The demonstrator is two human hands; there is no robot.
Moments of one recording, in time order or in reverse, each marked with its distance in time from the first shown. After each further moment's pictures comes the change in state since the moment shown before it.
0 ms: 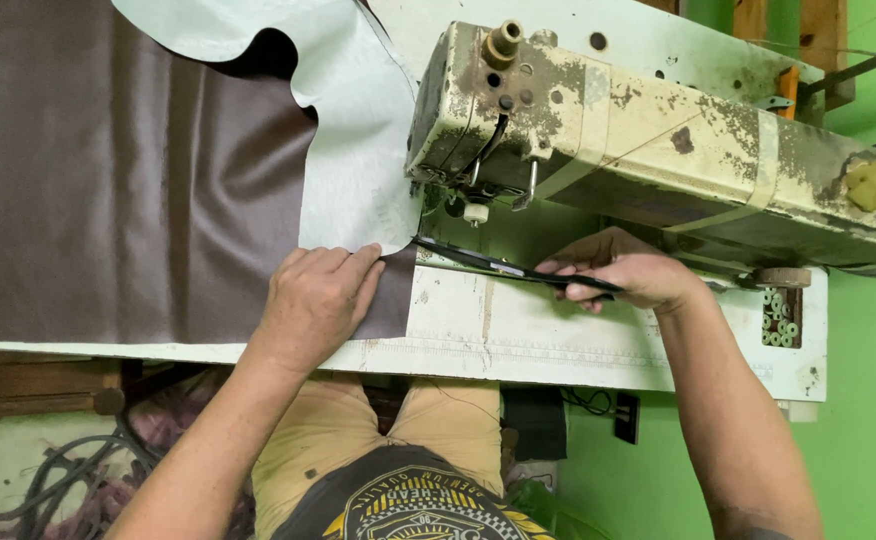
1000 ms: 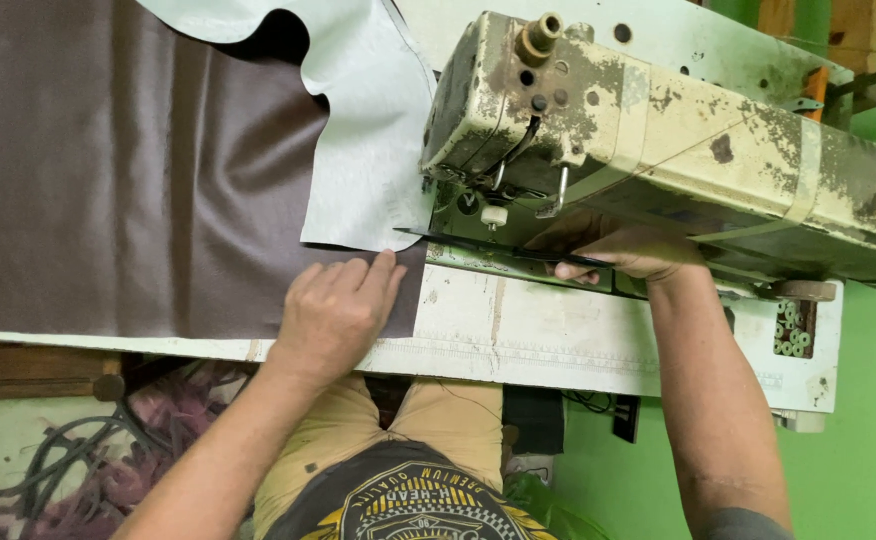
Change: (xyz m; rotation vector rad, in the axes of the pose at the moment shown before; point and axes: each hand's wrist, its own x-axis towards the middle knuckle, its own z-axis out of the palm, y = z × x) left_hand -0.012 0.015 0.011 0.168 0.004 0.037; right_hand 0.033 -0.027 0.003 0.115 -0.089 -0.164
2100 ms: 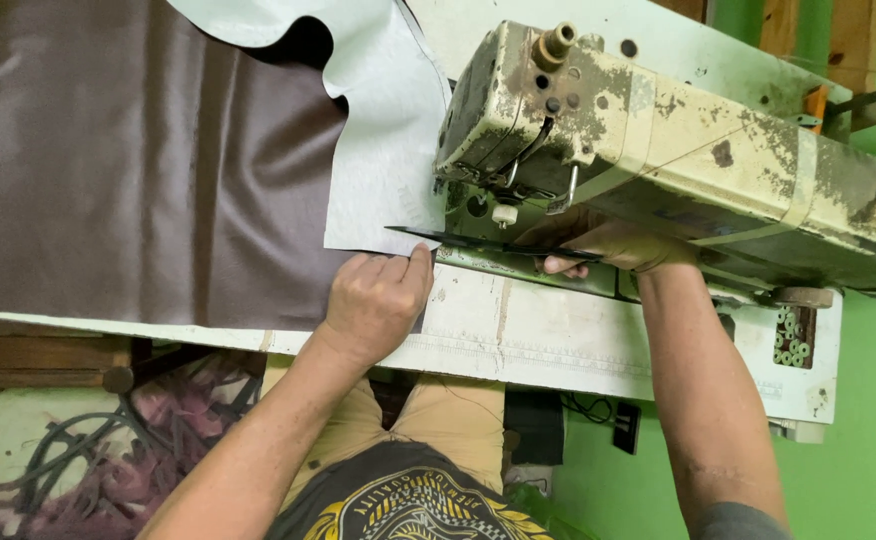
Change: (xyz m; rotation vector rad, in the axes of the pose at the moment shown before) left_hand 0.009 0.014 0.033 0.069 0.257 0.111; right_hand 0.017 0.017 -0.015 -0.056 -0.061 0.022
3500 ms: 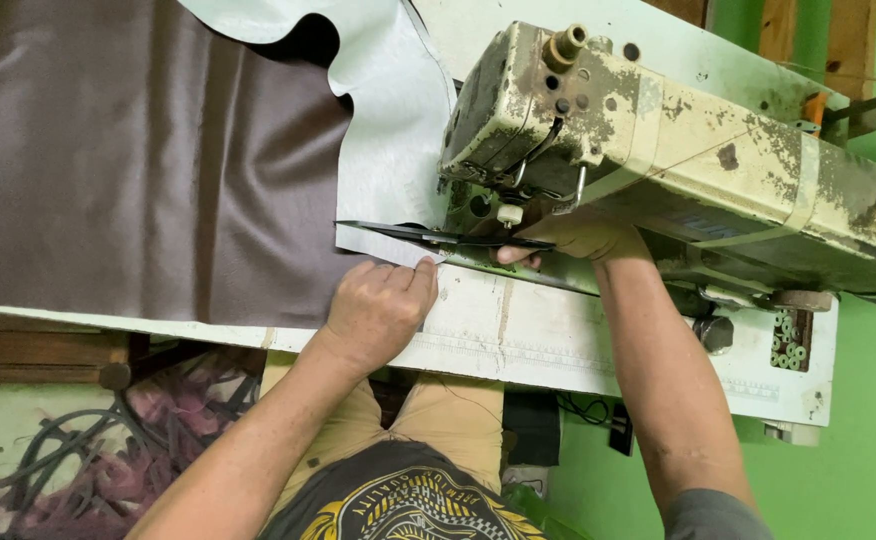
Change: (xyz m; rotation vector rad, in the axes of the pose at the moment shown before) left_hand -0.004 0.002 -0.012 -0.076 -0.128 0.014; right_hand 0.054 -0.006 0.017 -0.162 -0.043 0.169
